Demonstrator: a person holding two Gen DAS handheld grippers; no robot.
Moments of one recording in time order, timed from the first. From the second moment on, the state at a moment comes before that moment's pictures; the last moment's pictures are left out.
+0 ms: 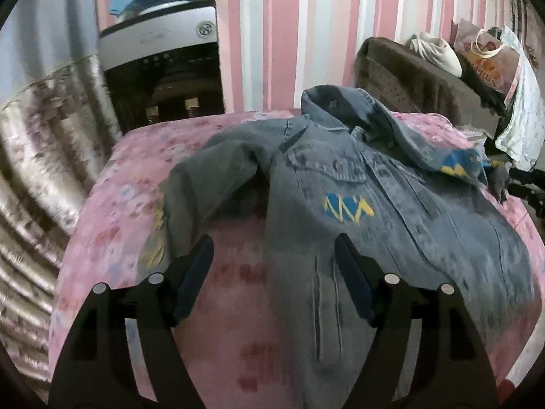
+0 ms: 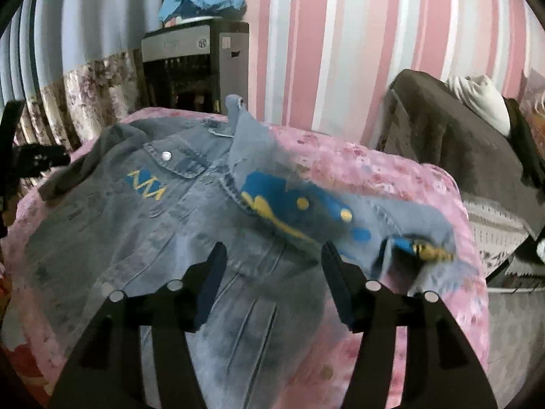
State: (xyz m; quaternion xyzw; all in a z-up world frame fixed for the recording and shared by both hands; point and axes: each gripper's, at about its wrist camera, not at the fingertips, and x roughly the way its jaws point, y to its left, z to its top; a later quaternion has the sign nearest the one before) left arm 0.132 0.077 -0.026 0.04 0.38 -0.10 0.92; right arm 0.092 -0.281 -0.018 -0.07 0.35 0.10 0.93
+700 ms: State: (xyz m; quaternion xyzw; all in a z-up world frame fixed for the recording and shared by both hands) left arm 0.307 0.050 -0.060 0.11 0.40 -0.09 0.90; right arm 0.221 -0.288 -0.069 -0.11 0.43 0.14 0.88
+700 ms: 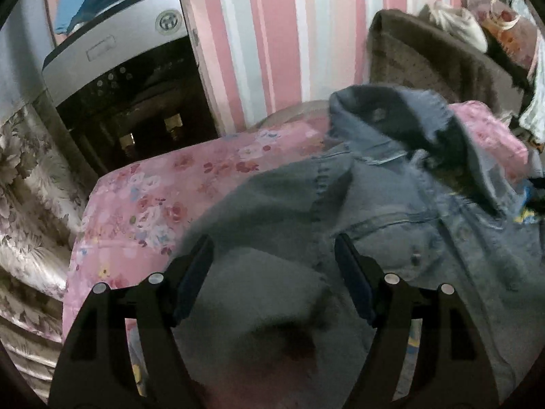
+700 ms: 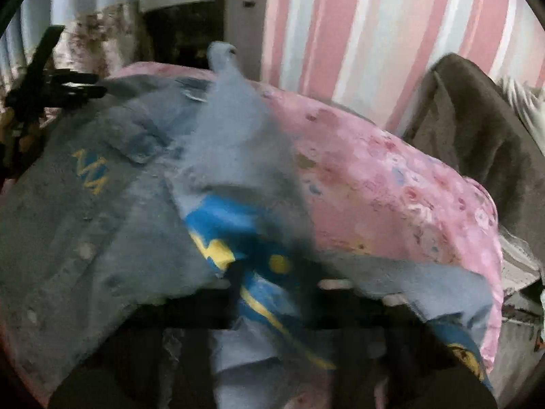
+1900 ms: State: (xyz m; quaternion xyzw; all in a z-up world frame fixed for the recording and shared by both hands) left arm 0.228 0.023 -0.048 0.13 0.37 -0.08 0.92; right arm 0.084 -0.419 -0.036 -0.01 0.37 -0.08 0.93
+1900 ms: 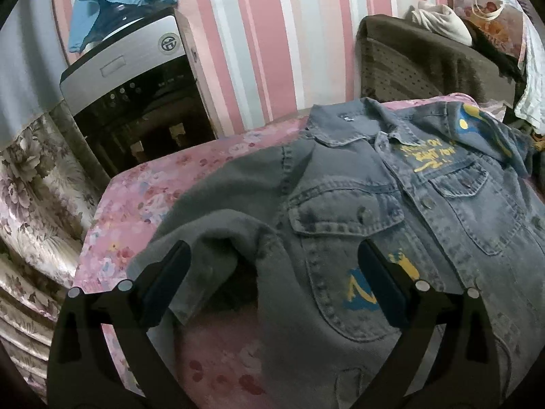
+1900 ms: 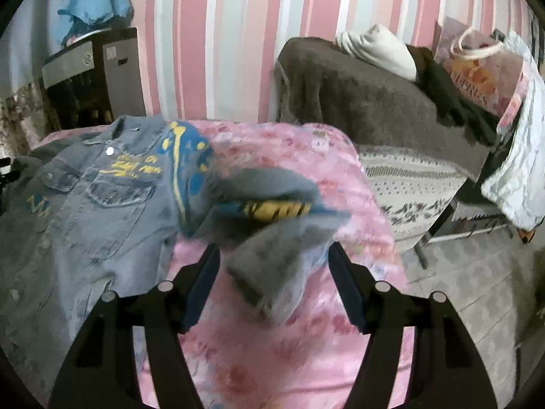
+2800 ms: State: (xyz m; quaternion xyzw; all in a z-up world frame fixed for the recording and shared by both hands) left arm 0.235 0.028 -0.026 0.06 0.34 -0.07 0.94; right arm 0.178 -0.336 0.000 0.13 0.34 0.11 0.93
